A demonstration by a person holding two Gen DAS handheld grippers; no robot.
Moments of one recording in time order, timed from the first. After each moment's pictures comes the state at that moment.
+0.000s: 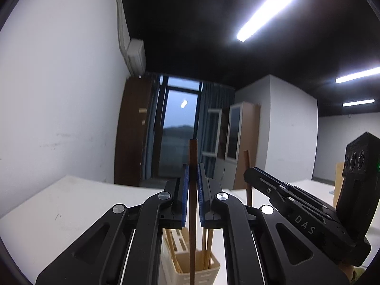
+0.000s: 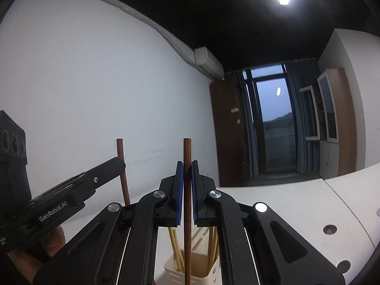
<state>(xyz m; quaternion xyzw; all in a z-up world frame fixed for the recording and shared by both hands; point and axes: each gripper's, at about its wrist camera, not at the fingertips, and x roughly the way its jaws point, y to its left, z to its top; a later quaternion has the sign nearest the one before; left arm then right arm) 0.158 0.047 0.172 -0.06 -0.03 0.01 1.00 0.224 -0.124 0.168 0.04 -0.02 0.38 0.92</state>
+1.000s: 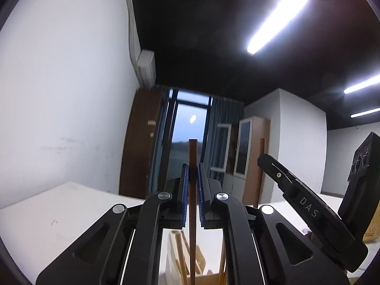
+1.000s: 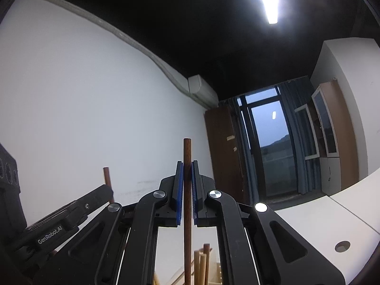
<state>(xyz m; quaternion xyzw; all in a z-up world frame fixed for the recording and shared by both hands) 0.211 0.053 0.162 -0.07 -0.06 0.04 0.99 0.256 -0.114 0.154 0.09 -0.10 0.37 0.92</state>
